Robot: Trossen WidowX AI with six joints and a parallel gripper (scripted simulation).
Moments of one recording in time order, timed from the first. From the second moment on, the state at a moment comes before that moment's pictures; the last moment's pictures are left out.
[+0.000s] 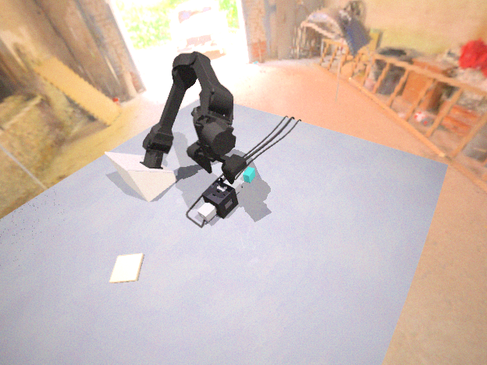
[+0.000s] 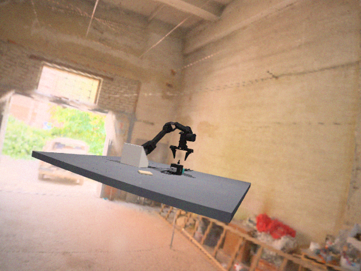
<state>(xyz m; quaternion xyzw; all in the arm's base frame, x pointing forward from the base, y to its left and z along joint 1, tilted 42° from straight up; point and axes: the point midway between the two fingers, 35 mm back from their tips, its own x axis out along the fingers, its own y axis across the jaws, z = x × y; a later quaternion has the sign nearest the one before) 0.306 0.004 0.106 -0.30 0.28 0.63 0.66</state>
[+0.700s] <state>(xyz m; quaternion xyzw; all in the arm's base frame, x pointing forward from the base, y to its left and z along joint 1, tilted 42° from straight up) 0.306 0.009 0.101 -0.30 0.28 0.63 0.66</state>
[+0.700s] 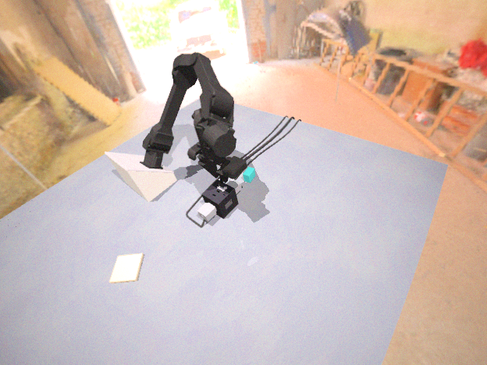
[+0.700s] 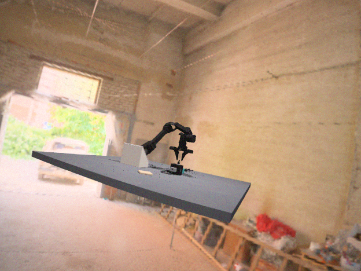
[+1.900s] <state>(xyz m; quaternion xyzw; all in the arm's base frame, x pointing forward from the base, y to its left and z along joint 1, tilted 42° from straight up) 0.305 0.004 0.105 -0.30 0.28 0.63 0.66</state>
